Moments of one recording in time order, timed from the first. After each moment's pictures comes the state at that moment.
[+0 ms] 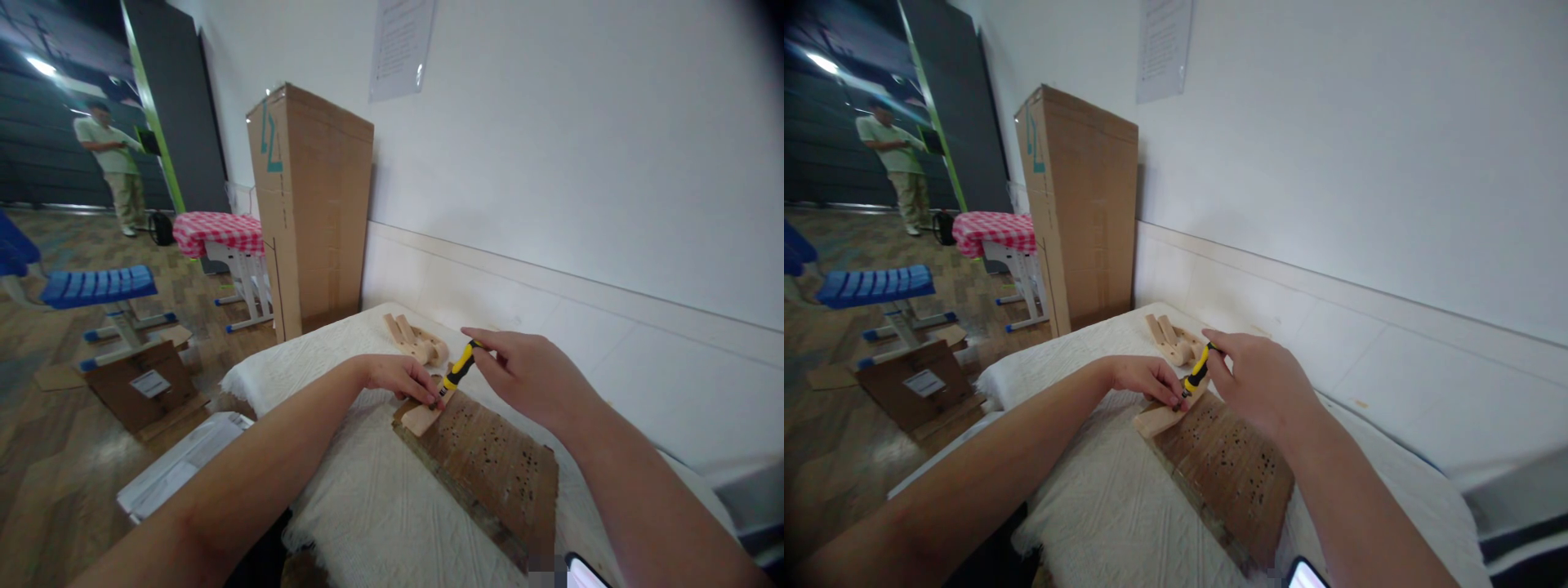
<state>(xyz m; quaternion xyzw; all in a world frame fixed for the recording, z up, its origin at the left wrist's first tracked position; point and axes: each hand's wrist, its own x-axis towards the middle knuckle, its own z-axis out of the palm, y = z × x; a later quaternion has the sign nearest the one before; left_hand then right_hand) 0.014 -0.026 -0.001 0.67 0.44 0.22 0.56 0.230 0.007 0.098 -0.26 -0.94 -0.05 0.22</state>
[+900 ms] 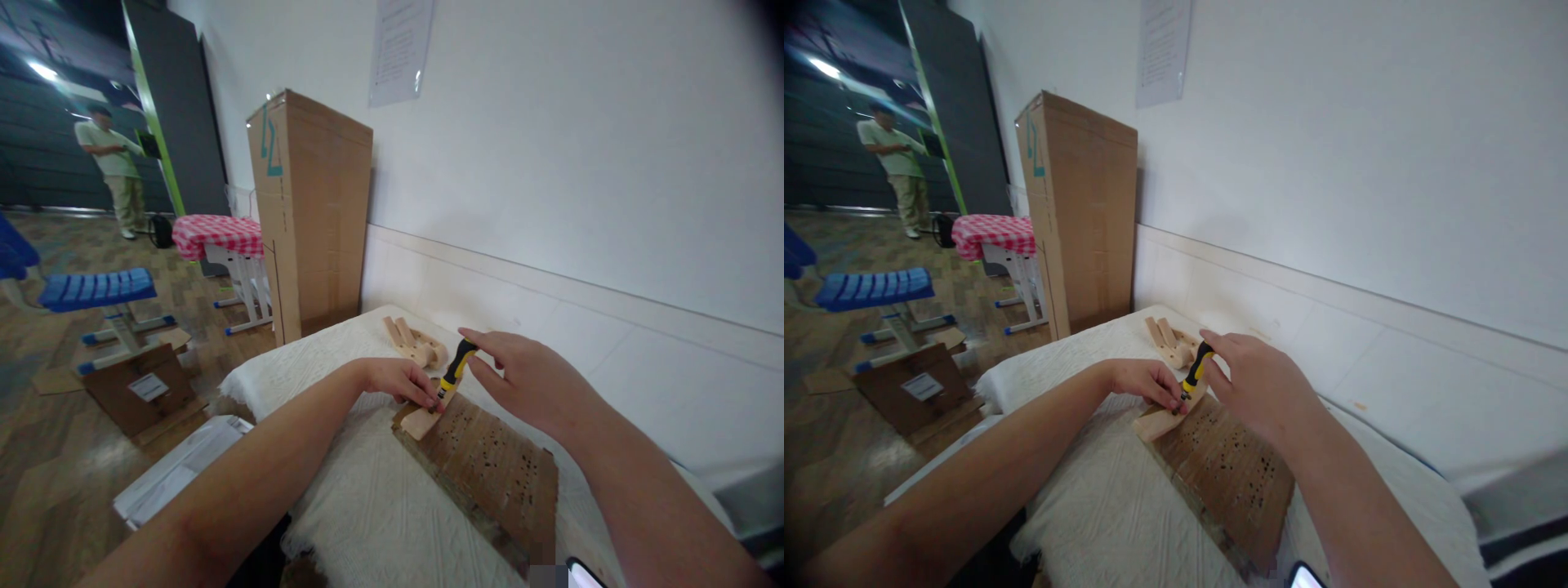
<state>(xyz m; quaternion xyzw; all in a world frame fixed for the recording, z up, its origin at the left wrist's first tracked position) 0.014 -0.026 -0.002 0.65 0.44 0.24 0.58 0.230 0.010 0.096 -0.21 -0.95 -0.07 0.22</state>
